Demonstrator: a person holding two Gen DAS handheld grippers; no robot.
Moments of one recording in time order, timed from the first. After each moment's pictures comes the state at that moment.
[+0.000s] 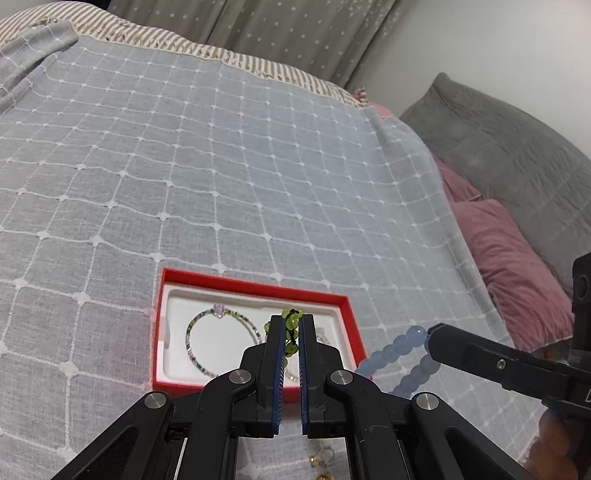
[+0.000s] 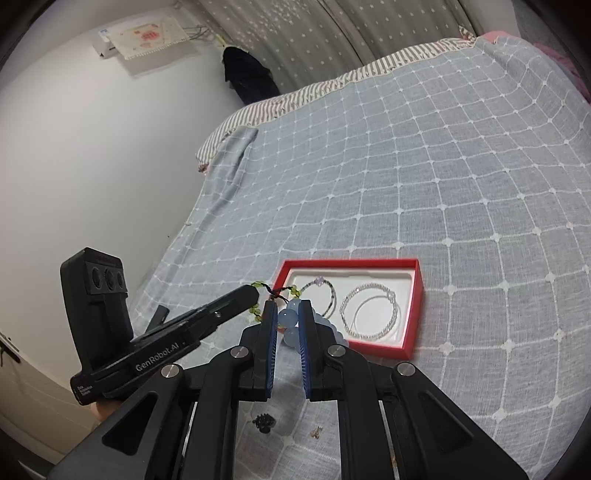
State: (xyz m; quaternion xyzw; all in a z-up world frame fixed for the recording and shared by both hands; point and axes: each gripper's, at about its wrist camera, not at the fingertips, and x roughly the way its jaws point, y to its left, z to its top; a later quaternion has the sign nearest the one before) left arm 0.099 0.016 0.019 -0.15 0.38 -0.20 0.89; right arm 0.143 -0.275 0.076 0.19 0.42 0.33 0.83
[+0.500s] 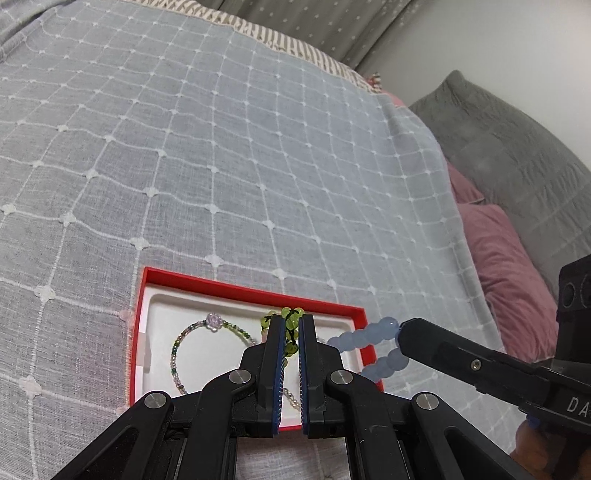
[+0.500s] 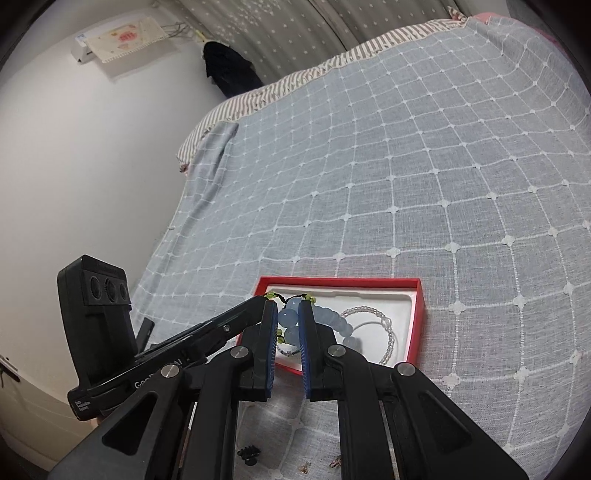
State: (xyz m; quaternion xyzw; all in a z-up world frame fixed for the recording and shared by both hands) left arm 0.147 0.017 -0.013 -0.20 0.42 -0.21 0.86; right arm 0.196 -0.258 0.046 0.20 0.45 0.31 0.82
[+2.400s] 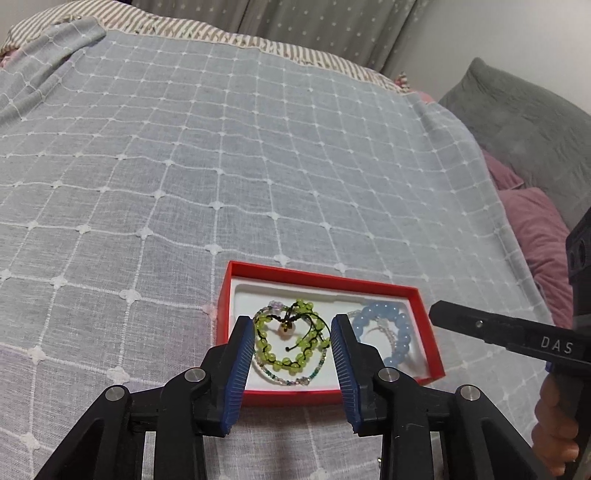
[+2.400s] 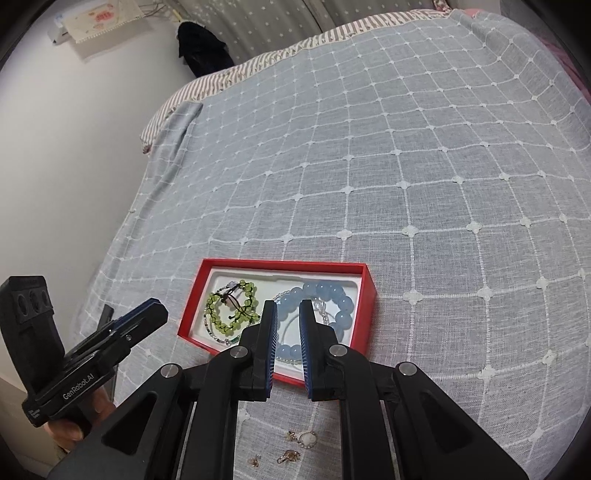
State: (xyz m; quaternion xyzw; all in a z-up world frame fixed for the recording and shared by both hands) left arm 0.112 0.036 -0.004 -0.12 0.40 -0.14 0.90; right arm 0.206 -0.272 0.019 0.15 0.49 0.26 0.82
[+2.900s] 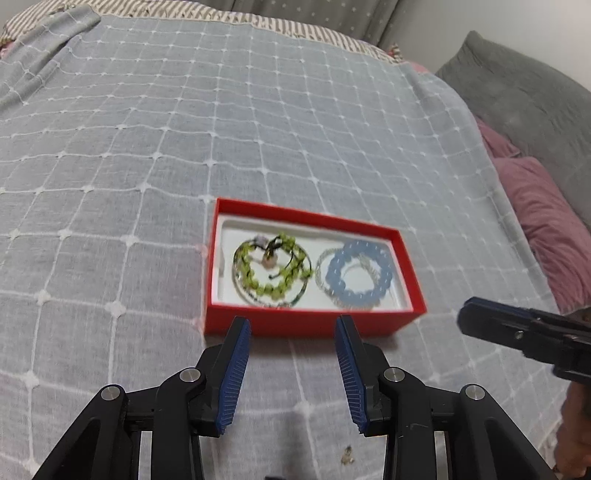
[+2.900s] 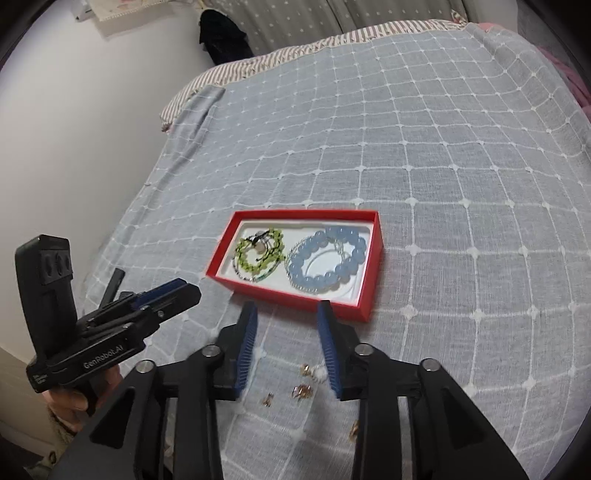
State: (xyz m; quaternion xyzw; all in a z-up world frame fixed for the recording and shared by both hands) left arm 0.070 0.024 -0.006 -0.09 0.44 -0.14 0.88; right arm 0.135 -0.278 0.040 0.12 0.49 0.28 0.81
